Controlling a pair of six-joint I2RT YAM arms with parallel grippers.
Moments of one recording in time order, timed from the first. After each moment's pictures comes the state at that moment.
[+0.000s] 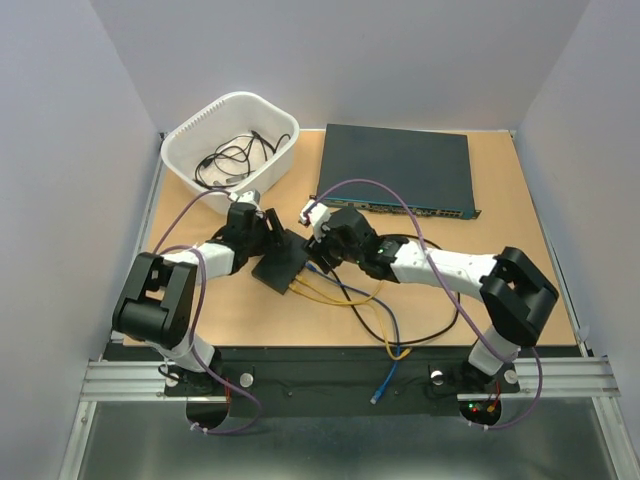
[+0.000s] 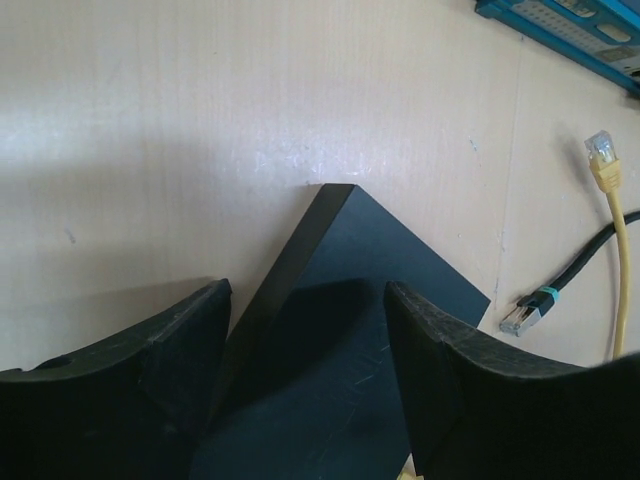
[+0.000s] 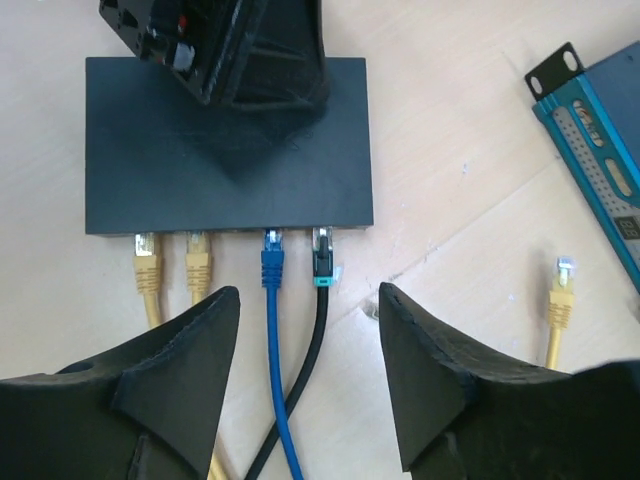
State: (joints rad) left arm -0.30 1.56 0.66 0.20 0.12 -0.57; right arm 0.90 1.67 1.07 0.03 0.04 -0.11
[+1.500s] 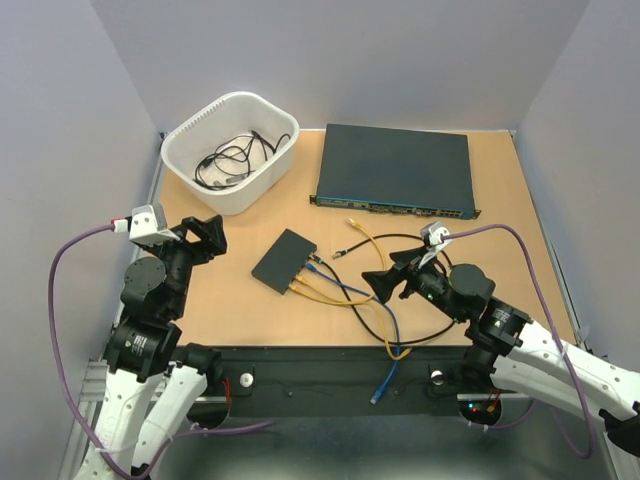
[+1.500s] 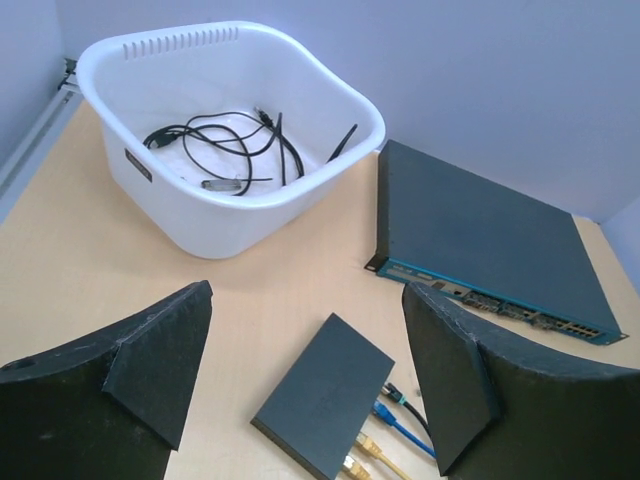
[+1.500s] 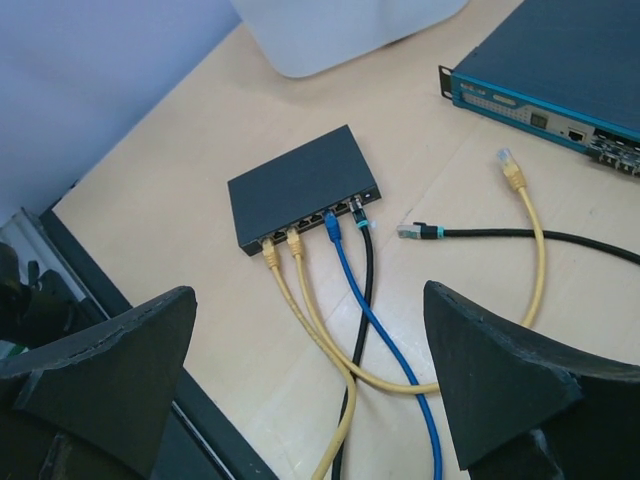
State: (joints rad) left arm -0.29 0.43 0.77 -0.37 -0.26 -0.38; right arm 0.92 0.61 0.48 0.05 0.17 0.35
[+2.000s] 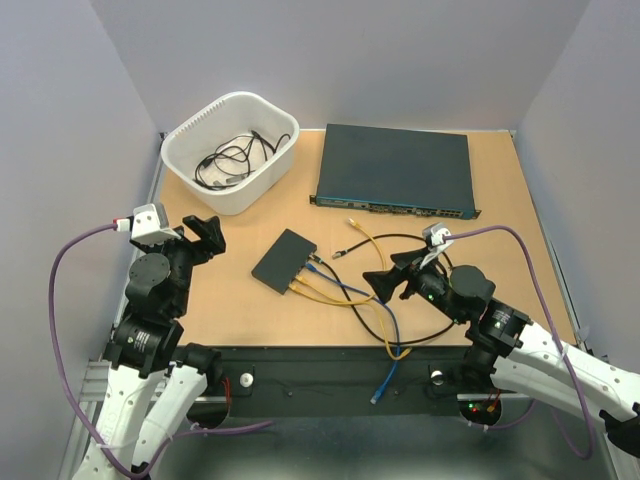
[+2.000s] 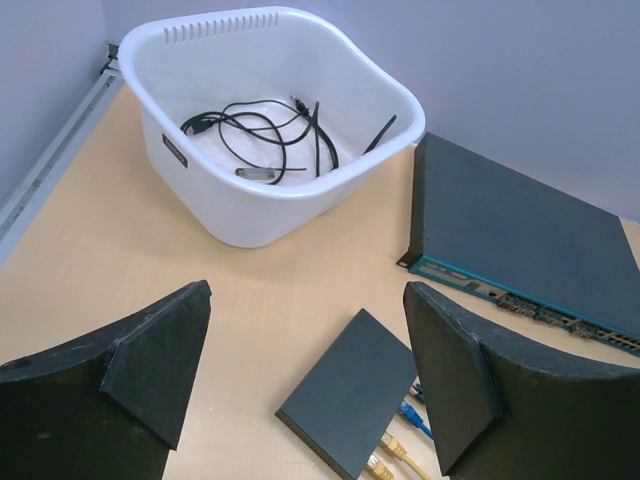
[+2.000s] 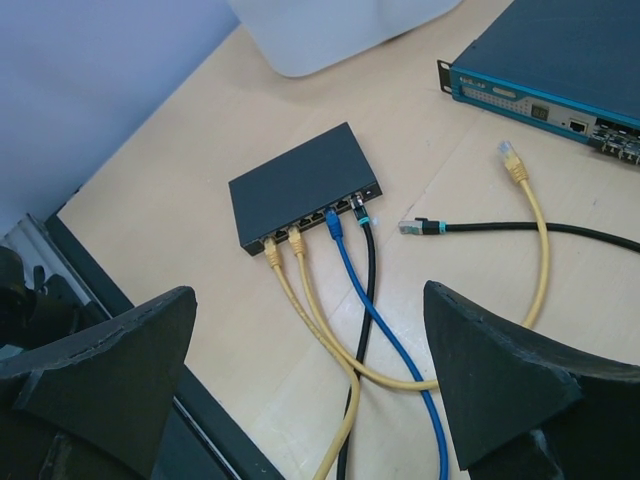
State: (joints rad) left arm -0.29 0.44 0.76 -0.39 -0.33 -0.37; right arm 0.92 0.60 0.46 0.05 0.19 0.38
